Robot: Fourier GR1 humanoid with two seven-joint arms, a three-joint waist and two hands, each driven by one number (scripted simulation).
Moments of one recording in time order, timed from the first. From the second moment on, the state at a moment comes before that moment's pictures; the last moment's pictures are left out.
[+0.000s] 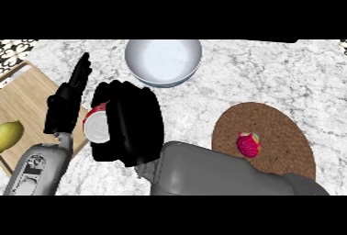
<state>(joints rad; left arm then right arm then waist) -0.32 0.25 -0.07 -1.51 -0.12 0.17 0.16 -1.02 -0.01 0.86 -1.40 0.60 -0.50 1.02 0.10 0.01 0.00</state>
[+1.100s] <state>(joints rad) -0.28 0.26 -0.04 -1.54 -0.11 0.15 0.14 -1.30 0.00 0.68 -0.50 0.53 -0.80 0.65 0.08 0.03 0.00</state>
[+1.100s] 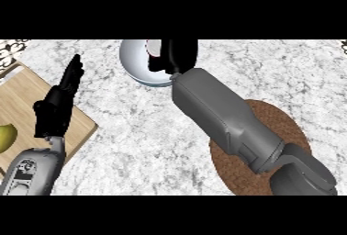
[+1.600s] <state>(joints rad) -0.31 0.24 -0.06 -1.57 -0.13 0.16 0.17 -1.27 0.00 0.49 -0.37 0.35 -0.77 0.40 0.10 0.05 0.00</state>
